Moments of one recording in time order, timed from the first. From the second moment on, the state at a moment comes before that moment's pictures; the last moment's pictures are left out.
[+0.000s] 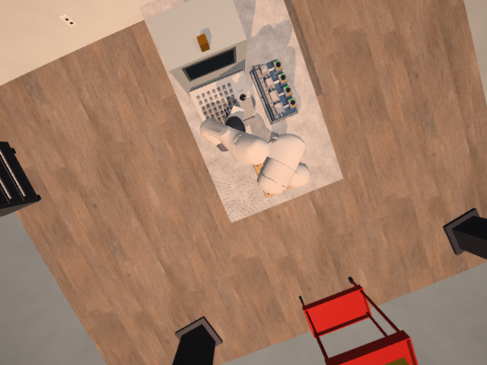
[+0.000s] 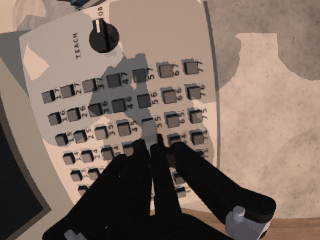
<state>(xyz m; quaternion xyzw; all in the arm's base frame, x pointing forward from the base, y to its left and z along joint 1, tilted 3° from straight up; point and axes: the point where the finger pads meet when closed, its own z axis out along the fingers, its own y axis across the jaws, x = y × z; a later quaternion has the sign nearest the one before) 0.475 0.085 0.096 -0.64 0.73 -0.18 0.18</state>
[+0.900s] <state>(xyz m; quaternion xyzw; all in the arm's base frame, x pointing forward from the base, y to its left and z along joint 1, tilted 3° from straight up) 0.477 0.084 0.093 -0.63 0.73 -0.19 0.18</state>
